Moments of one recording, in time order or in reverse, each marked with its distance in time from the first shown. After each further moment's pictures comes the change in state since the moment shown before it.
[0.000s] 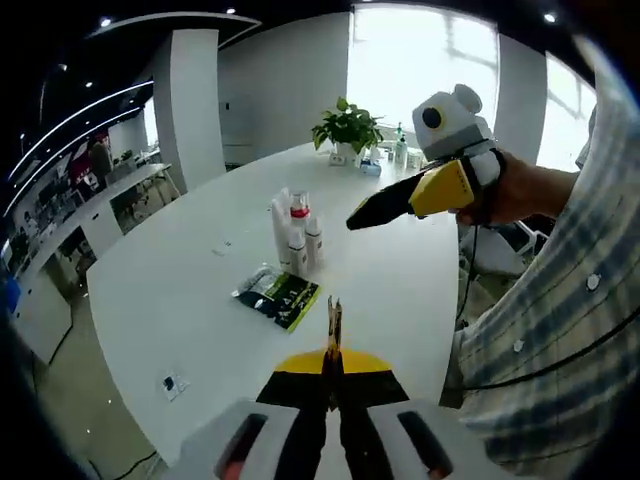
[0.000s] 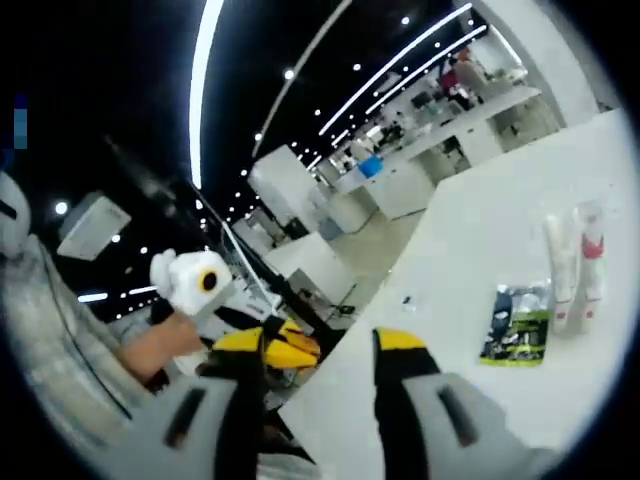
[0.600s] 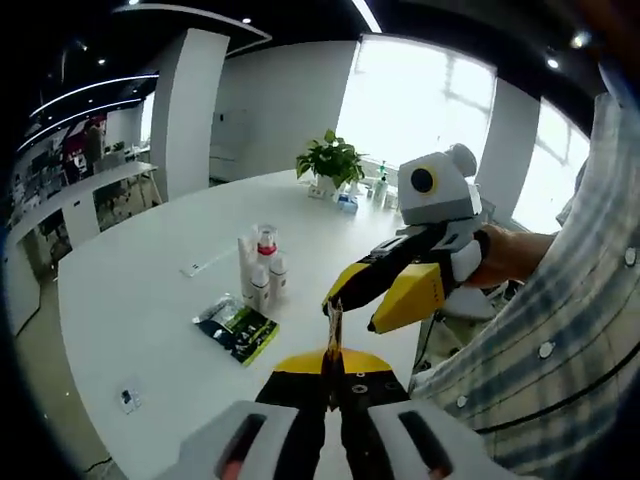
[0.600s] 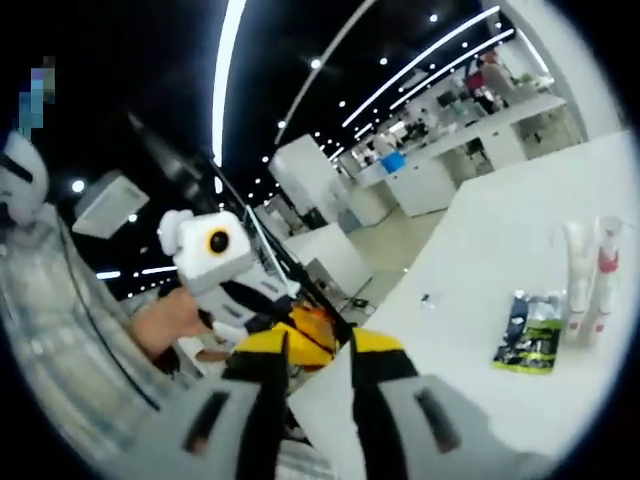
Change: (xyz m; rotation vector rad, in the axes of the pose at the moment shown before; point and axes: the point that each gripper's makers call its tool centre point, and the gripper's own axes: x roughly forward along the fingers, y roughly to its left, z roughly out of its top) left arm 0.008 -0.036 0.037 -0.118 -0.121 -0.149; right arm 0.000 0.023 -0.008 -0.065 0.035 0.098
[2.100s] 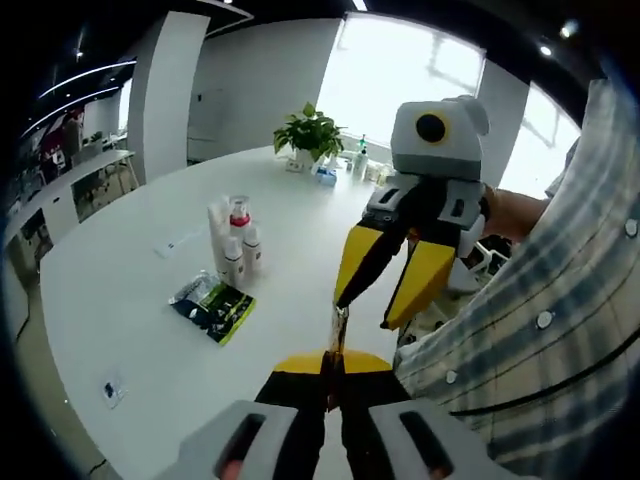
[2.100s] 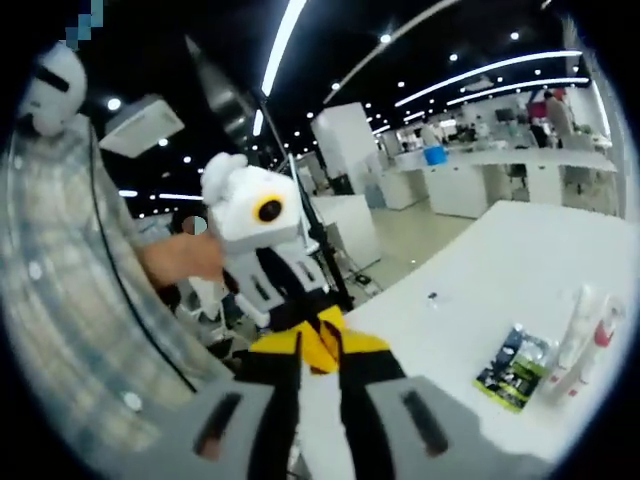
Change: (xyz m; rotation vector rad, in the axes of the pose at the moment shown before) left arm 0.013 -0.023 -0.037 0.063 0.143 -0.099; right arm -0.007 0.019 -0.031 -0.289 0.203 0.090
